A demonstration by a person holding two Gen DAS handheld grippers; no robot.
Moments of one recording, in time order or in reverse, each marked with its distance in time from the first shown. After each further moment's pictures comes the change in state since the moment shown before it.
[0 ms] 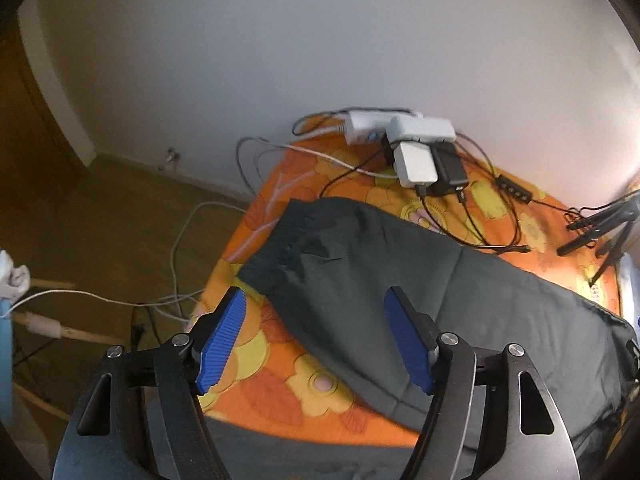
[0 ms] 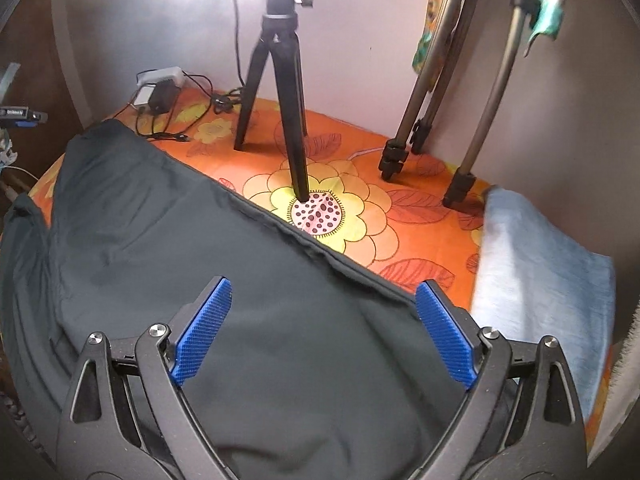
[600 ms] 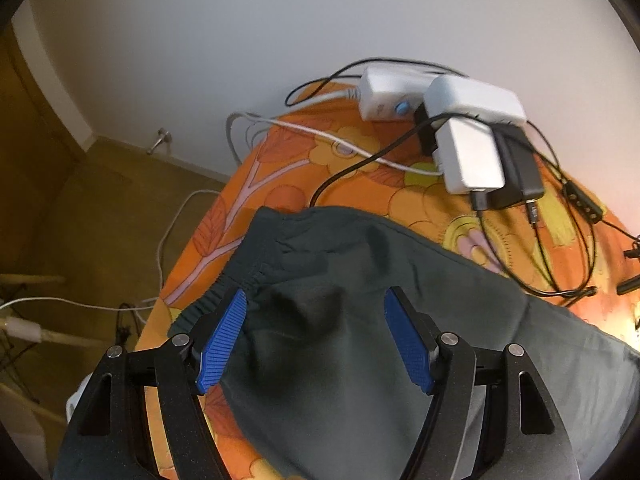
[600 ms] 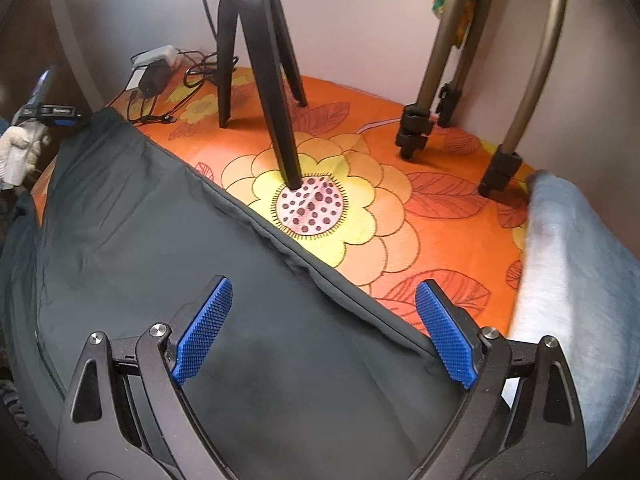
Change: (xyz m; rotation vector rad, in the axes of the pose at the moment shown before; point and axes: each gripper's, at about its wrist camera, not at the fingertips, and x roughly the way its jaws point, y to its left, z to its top) left arm 0.103 -0.013 0.032 -0.038 0.067 0.077; right arm 0.061 -0.025 0.009 0.000 0.089 0.121
